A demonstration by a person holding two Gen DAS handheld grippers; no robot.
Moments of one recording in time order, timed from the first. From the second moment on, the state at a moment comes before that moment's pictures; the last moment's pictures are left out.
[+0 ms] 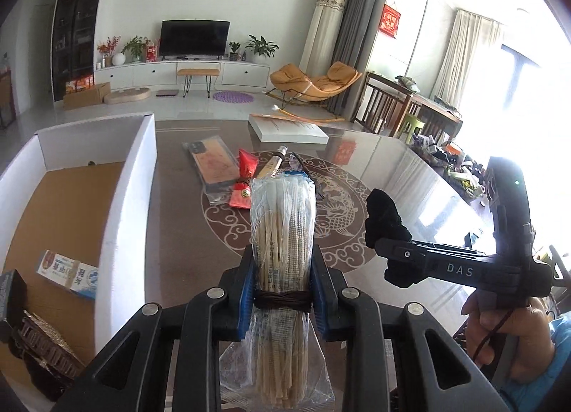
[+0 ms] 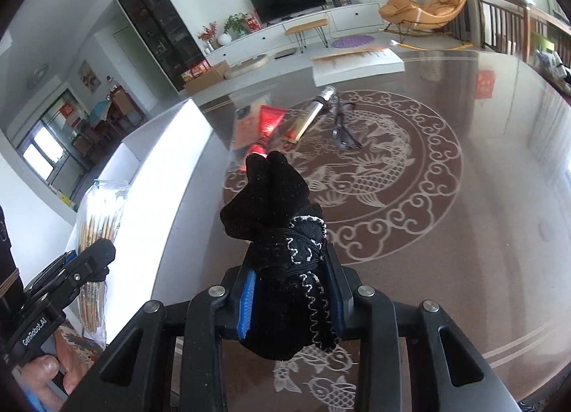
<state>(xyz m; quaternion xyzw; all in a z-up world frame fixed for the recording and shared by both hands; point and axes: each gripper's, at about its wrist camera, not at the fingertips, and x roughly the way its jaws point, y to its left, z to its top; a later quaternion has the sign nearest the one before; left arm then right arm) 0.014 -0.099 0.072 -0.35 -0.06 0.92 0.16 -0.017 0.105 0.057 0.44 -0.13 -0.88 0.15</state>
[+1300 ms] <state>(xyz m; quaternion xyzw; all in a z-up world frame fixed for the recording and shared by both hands) 0.001 -0.051 0.026 -0.42 -0.06 0.89 0.16 -0.041 0.135 -0.030 0.39 0.05 -0.92 -0.04</state>
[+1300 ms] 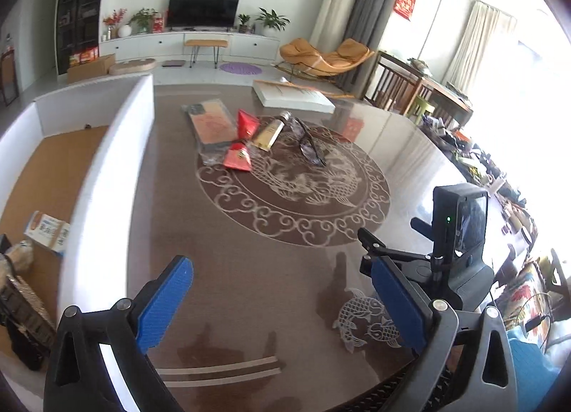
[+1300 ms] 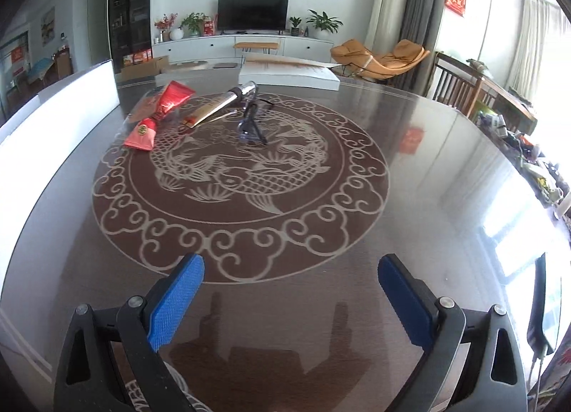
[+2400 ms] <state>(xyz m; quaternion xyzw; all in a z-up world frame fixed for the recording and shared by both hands) -0.074 -0.023 -0.073 -0.46 0.03 0.89 0.05 -0.052 0.164 -0.047 0.46 -0.01 -0.89 -0.04</state>
